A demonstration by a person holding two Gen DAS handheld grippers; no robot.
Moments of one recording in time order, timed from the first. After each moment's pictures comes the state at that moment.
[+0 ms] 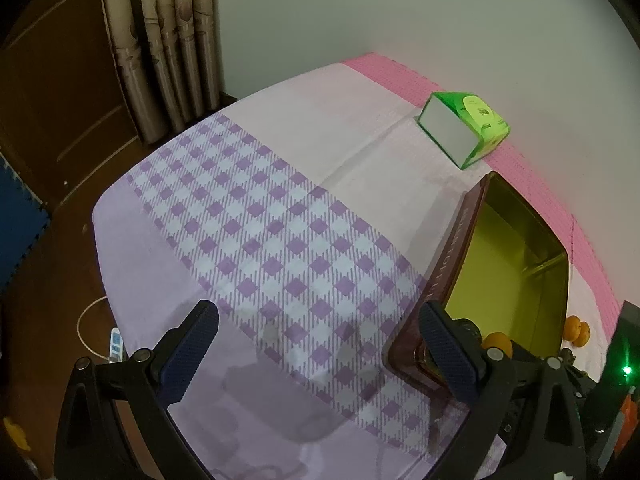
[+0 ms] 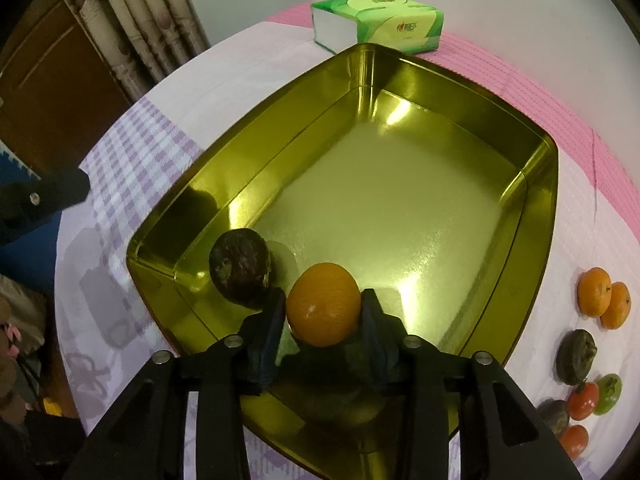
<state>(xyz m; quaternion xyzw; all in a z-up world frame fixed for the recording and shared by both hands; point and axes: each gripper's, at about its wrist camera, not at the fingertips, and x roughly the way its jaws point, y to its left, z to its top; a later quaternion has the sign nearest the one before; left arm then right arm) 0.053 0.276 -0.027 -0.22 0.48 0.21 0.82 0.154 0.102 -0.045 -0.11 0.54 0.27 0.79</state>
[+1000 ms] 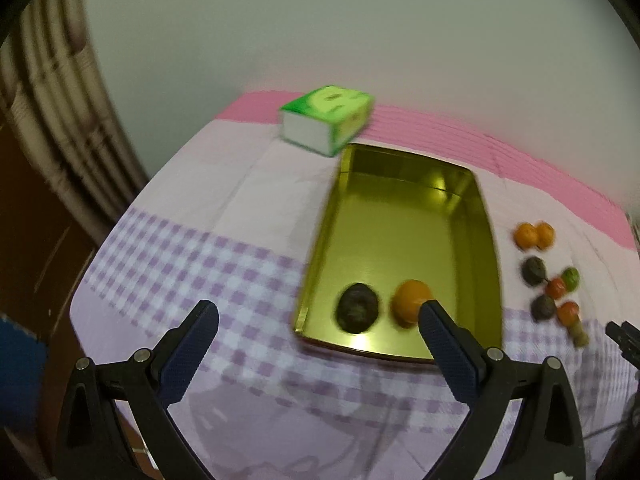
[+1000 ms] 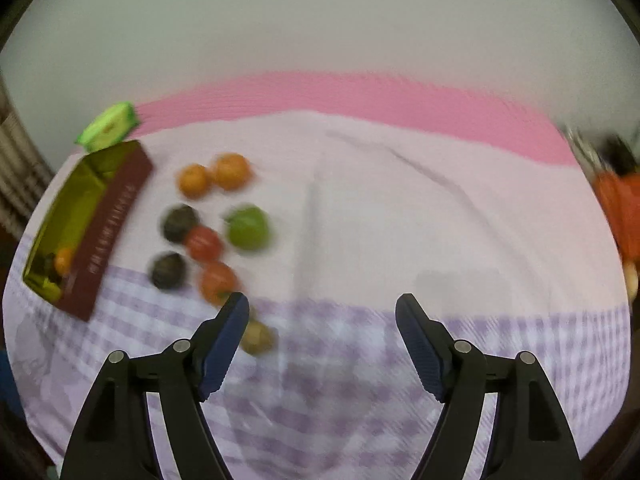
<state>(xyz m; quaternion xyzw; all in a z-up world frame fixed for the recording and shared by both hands) 0.056 0.166 0.005 -0.03 0.45 0.07 0.89 0.081 -0.225 -0.025 0.05 0.49 -0.02 0.87</state>
